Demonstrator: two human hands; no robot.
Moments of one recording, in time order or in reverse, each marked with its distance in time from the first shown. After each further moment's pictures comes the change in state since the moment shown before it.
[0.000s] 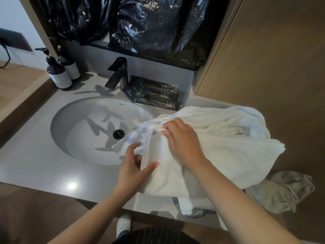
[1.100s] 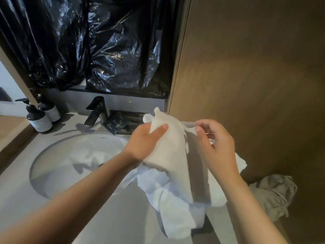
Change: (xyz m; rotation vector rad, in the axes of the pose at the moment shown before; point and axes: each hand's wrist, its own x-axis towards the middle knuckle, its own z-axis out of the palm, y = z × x) left_hand 0.038 0.188 0.020 -0.138 -0.302 0.169; right_hand -0.036 0.028 -0.138 0.389 0.460 0.336
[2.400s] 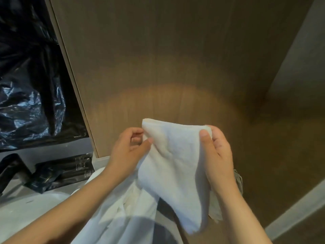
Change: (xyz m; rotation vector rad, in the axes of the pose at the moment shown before) left_hand 0.041 0.062 0.155 0.206 -0.081 0.449; right_hand 0.002 0.027 -0.170 0.243 0.435 0.057
